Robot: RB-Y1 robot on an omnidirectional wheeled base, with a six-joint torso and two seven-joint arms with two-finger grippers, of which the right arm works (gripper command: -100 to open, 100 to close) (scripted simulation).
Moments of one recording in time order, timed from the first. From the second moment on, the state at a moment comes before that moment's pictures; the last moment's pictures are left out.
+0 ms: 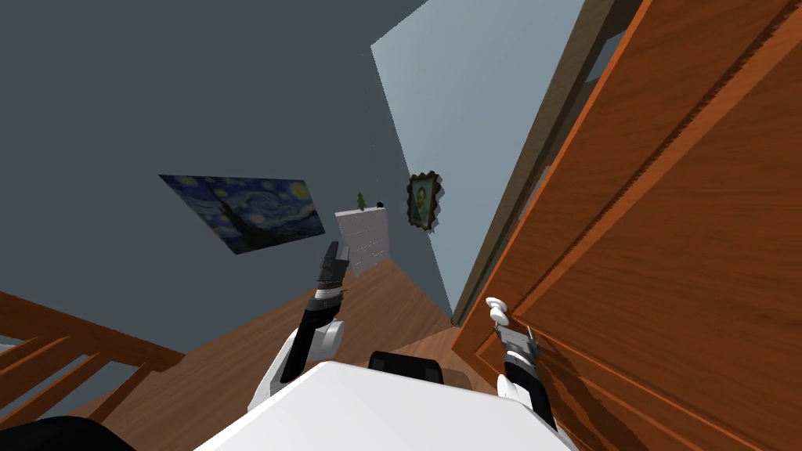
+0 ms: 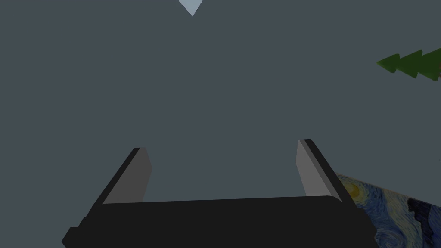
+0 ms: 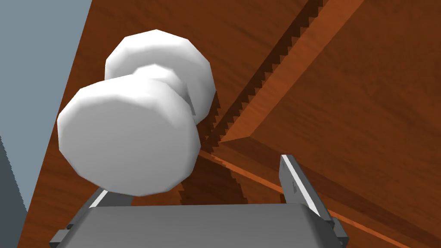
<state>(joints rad) 0.00 -0.21 -0.39 -0.63 -0.32 -0.82 -0.93</state>
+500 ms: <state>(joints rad) -0.03 -0.15 -0.37 -0.66 -0.35 -0.82 -1.02</state>
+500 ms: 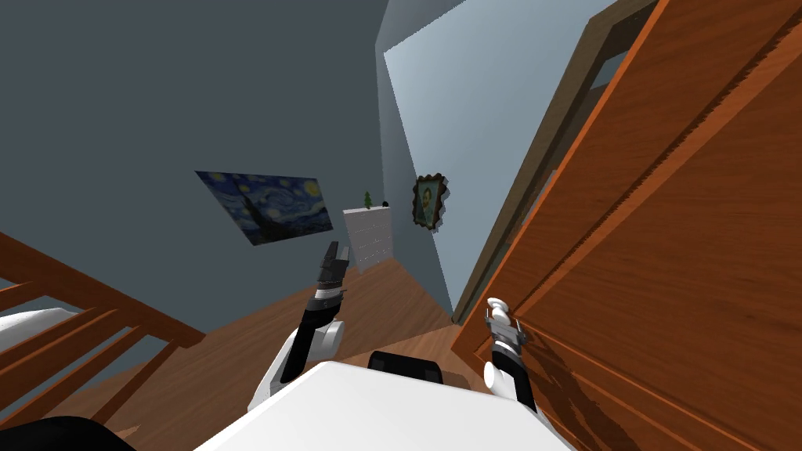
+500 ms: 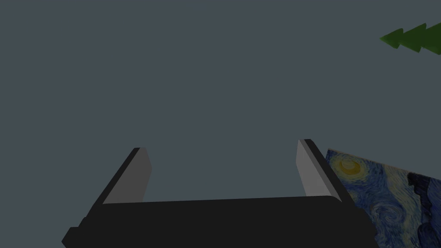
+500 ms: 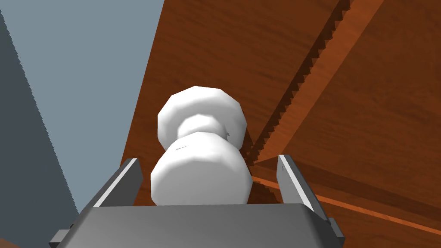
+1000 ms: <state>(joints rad) -0.04 -0.10 -0.37 -0.70 -0.39 -0.81 -1.13</state>
